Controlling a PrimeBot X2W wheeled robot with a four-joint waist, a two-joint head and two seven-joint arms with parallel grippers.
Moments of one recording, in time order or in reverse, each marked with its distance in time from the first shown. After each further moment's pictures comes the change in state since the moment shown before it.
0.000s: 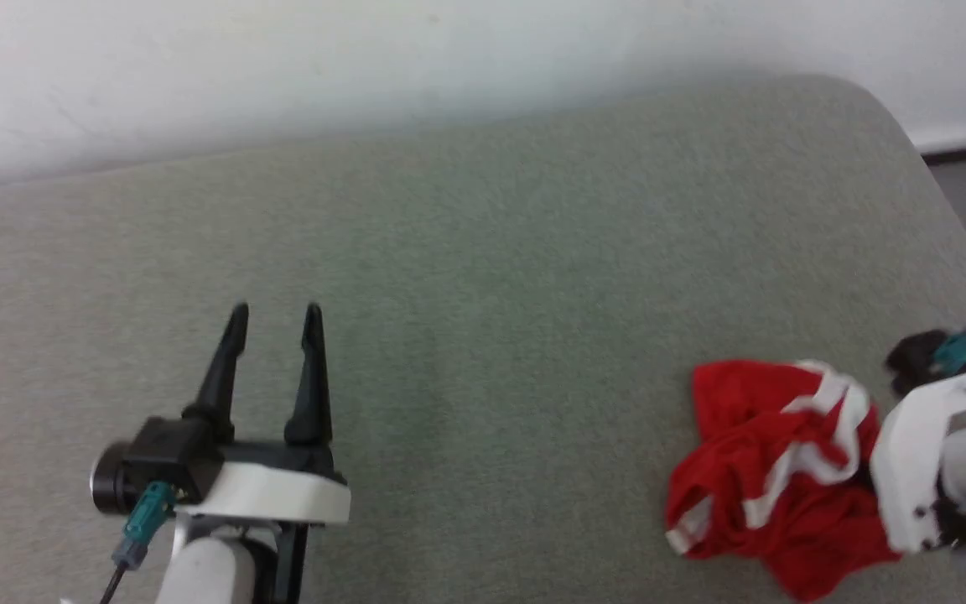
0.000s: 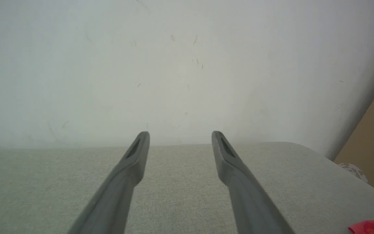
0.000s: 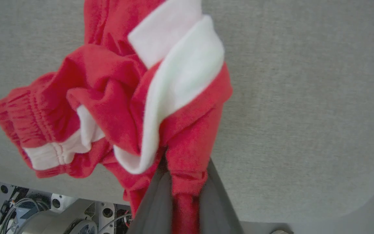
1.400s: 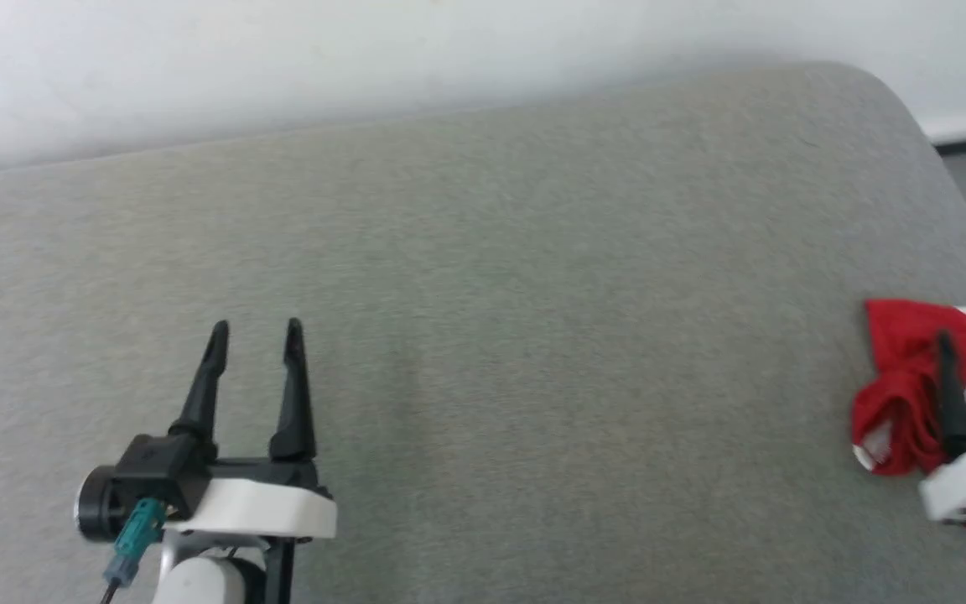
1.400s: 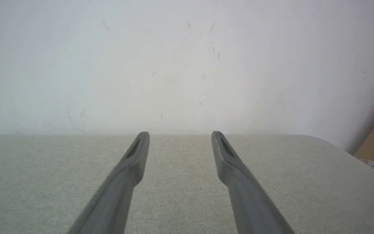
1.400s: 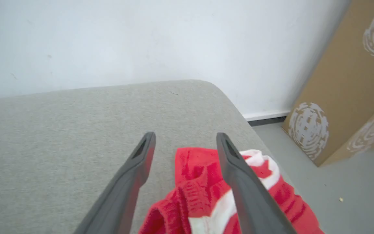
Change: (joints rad) left arm 0.017 0.019 0.003 -0.008 -0.001 0.040 0.001; right arm 0.076 0.204 -0.338 0.141 -0.295 0.000 -1.088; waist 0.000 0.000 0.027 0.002
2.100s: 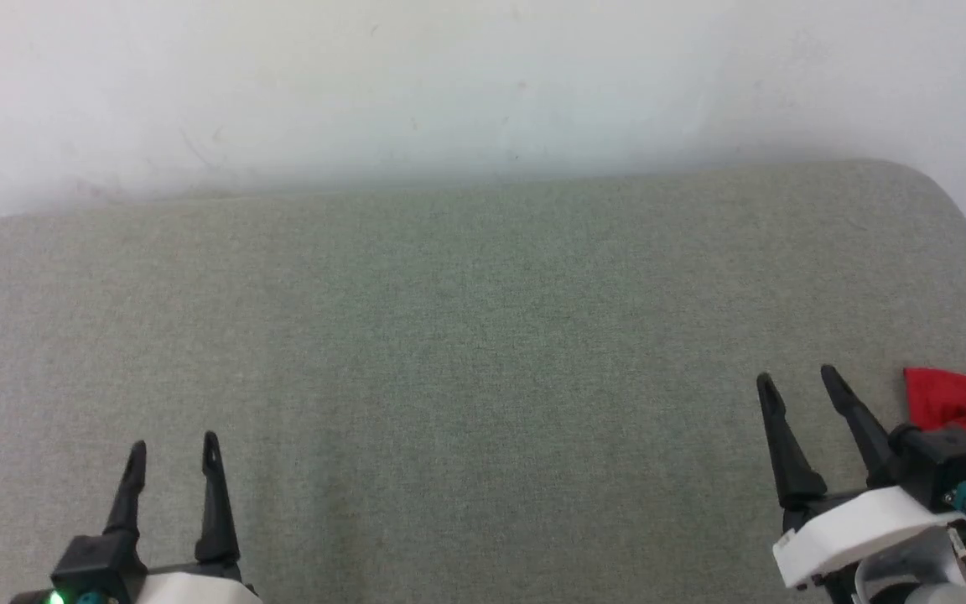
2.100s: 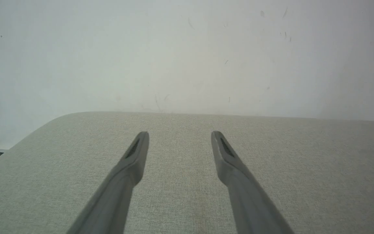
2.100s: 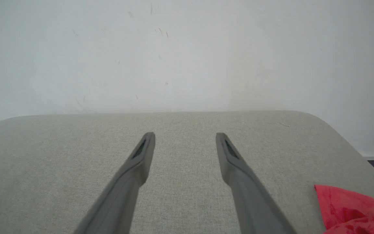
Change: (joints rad) left arm 0.196 0.075 0.107 0.018 0.001 0.046 -0.001; right arm 0.128 0.181 0.217 -0.211 -0.073 0.000 0.030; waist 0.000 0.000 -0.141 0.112
